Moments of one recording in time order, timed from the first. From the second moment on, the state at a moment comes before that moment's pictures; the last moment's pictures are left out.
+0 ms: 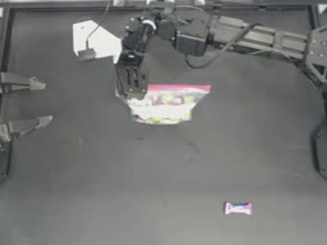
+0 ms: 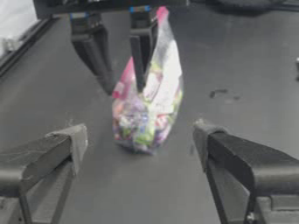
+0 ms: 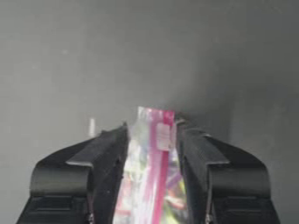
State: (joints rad) left arm 0.34 -1.21 1.30 0.01 0.08 0.02; right arm -0.38 0.55 -0.48 0.32 1.18 -0.50
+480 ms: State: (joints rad) left arm 0.34 -1.21 1.30 0.01 0.08 0.02; right arm -0.38 0.55 -0.50 0.33 1.20 -0.50
